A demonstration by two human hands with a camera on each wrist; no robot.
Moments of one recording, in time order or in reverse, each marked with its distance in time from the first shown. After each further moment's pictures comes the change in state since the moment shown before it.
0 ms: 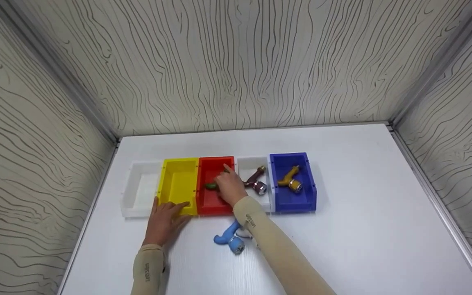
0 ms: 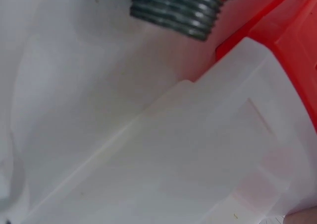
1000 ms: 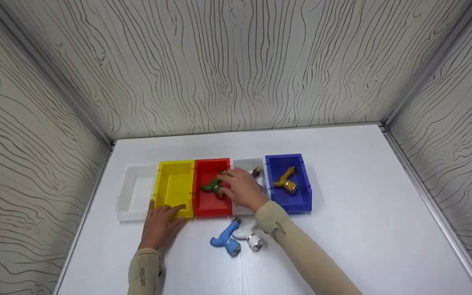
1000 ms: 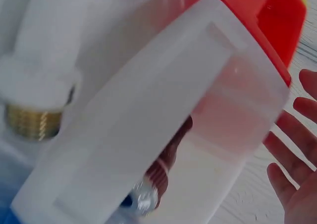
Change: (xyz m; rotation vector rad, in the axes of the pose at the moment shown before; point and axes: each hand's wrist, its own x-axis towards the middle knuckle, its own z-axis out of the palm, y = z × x) left_hand -0.002 0.000 -0.002 -0.034 0.017 0.023; right_hand -0.049 0.040 -0.040 0.274 0.082 -0.062
